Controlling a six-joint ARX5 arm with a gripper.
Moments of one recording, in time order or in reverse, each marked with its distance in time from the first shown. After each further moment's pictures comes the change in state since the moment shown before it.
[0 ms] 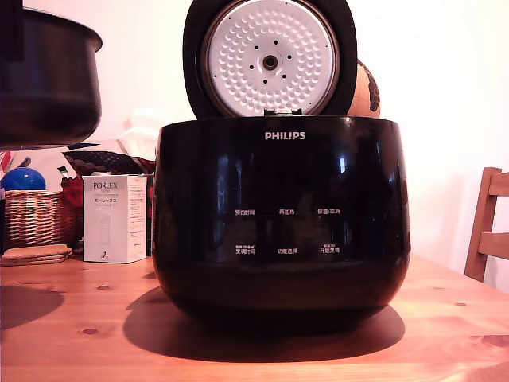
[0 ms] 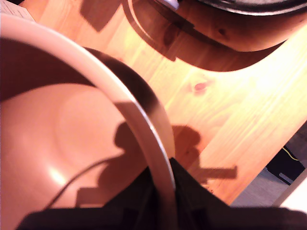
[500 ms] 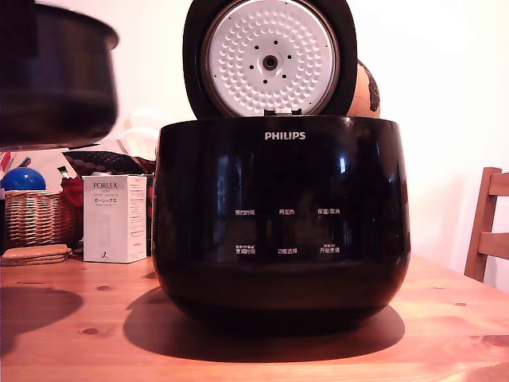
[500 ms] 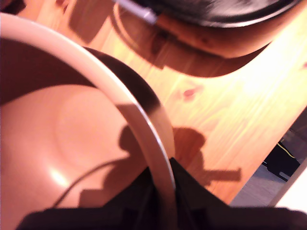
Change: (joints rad) arm -0.080 0.000 0.000 0.019 0.005 0.001
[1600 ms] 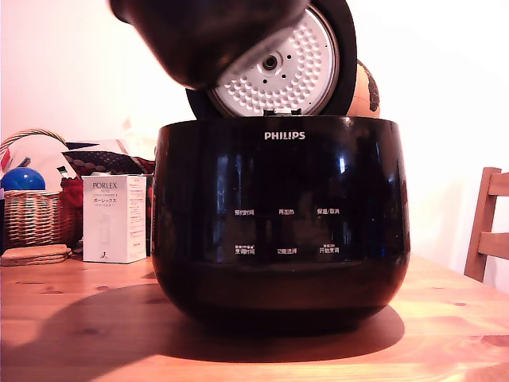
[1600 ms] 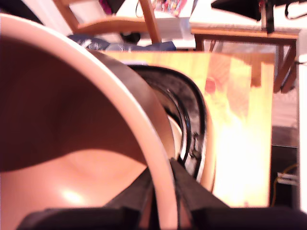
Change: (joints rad) arm -0.200 0.040 0.091 0.357 0.328 0.093
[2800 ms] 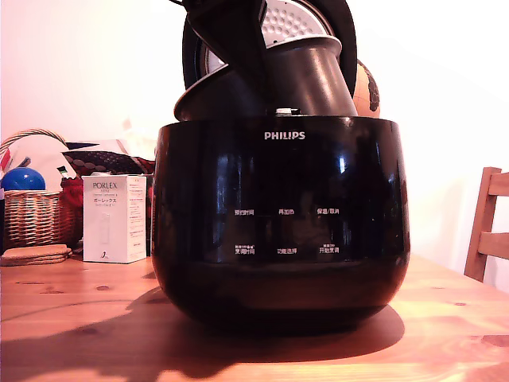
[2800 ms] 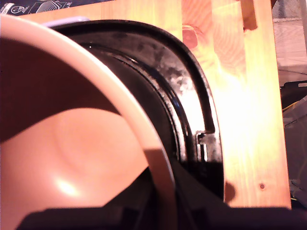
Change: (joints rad) arm -0.027 0.270 0.000 0.008 0.001 0.183
